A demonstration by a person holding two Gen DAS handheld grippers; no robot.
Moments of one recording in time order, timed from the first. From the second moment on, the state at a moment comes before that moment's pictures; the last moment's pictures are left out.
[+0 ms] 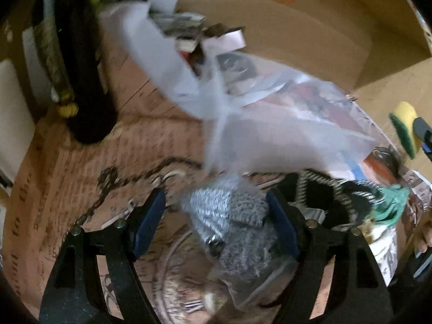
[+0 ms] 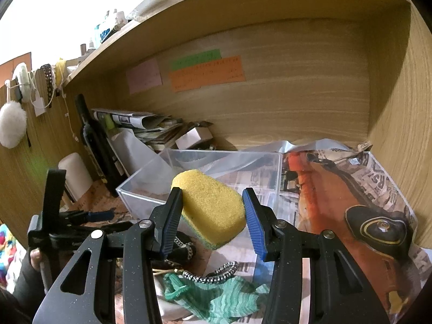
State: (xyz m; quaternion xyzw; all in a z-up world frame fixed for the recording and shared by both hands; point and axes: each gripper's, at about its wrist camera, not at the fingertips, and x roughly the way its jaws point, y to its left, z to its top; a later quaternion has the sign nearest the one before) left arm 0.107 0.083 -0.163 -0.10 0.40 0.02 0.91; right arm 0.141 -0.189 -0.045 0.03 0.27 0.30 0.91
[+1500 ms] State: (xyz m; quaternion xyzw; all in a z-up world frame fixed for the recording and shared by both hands) left arm 0.200 0.034 -0.066 -0.03 0.33 -0.02 0.94; right arm 0.225 -0.151 -0.039 -0.04 0.31 0.30 0.90
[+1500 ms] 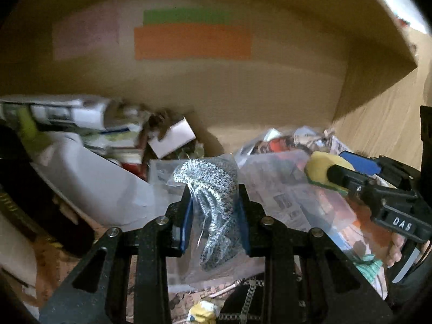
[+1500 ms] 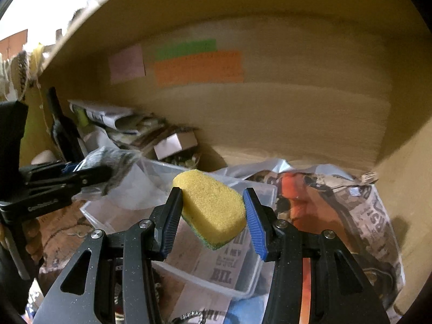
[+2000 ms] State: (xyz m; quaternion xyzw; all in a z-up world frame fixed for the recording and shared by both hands) left arm 0.235 0.028 -0.105 -0.03 0.40 -0.03 0.92; right arm 0.249 -0.137 -0.064 -0.08 0.35 0.30 0.88
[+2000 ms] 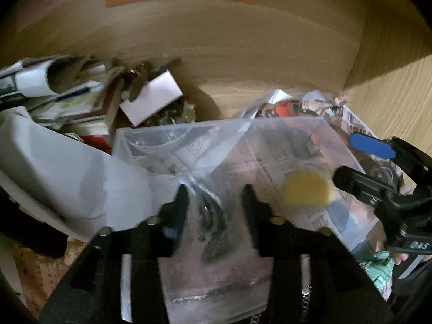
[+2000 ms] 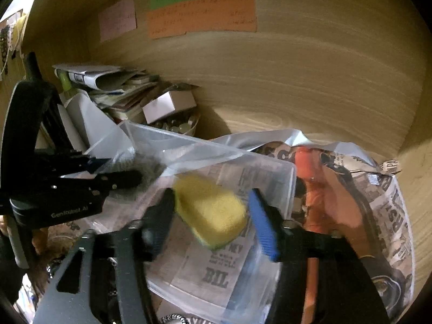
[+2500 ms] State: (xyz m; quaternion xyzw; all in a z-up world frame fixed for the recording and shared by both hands) left arm 0.139 0.015 -0.053 0.00 0.30 -0.04 0.95; right arm 0.179 -0.173 -0.017 -0.06 0.25 0.29 0.92
